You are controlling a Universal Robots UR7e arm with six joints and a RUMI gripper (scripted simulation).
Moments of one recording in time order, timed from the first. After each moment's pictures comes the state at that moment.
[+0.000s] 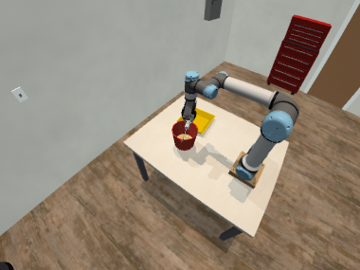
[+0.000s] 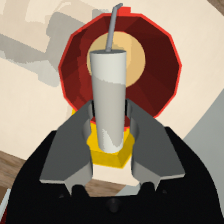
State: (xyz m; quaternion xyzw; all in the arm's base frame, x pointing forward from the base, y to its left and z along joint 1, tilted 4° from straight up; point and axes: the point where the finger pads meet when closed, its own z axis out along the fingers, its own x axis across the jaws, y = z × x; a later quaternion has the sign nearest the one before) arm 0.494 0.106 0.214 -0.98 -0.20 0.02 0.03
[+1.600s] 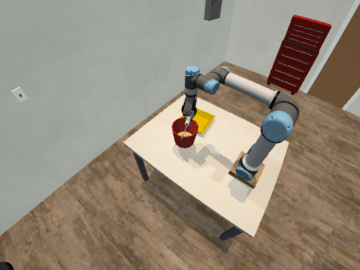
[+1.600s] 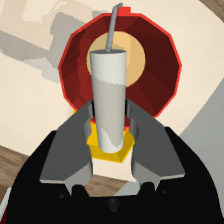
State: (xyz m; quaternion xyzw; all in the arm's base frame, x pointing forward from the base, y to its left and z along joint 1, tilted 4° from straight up) arm 0.496 0.104 0.245 -0.98 -0.20 0.02 0.03
